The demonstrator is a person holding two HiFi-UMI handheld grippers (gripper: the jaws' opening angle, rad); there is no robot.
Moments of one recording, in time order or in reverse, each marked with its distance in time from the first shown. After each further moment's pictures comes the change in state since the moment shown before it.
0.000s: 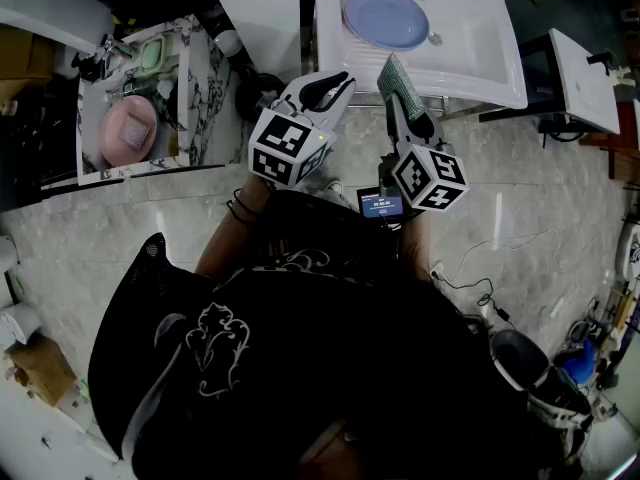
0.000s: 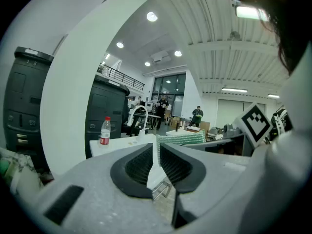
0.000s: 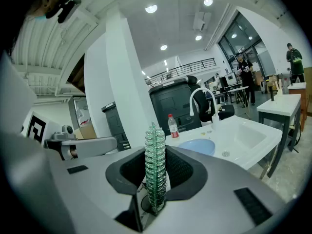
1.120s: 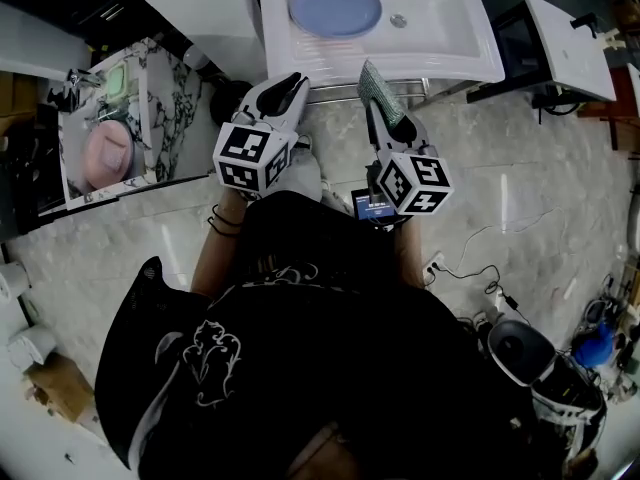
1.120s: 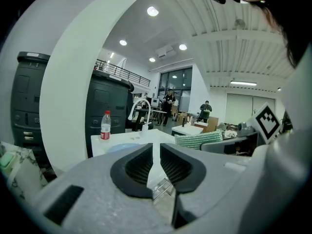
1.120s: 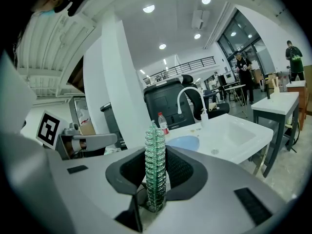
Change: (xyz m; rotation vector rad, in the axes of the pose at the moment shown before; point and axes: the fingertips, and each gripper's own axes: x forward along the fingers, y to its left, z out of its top) left arm 0.053 -0.030 -0.025 -0.004 0.055 0.107; right arm -0.044 -0.090 -0.015 0.008 0.026 0.012
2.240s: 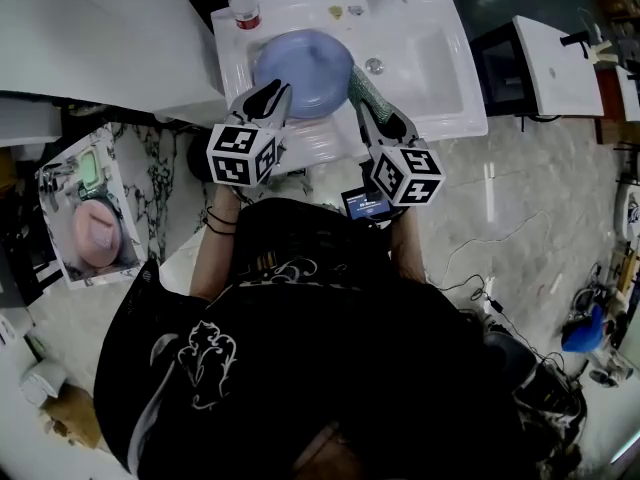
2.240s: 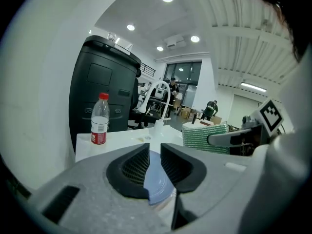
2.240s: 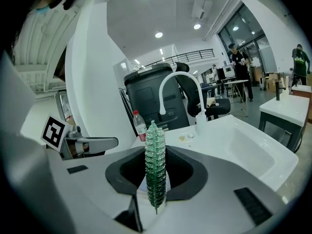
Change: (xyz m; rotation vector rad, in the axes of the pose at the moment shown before) left arm 0.209 0.128 0.016 -0.105 0.117 -0.012; right arm 0.187 -0.124 0.068 -0.009 0.114 -0.057
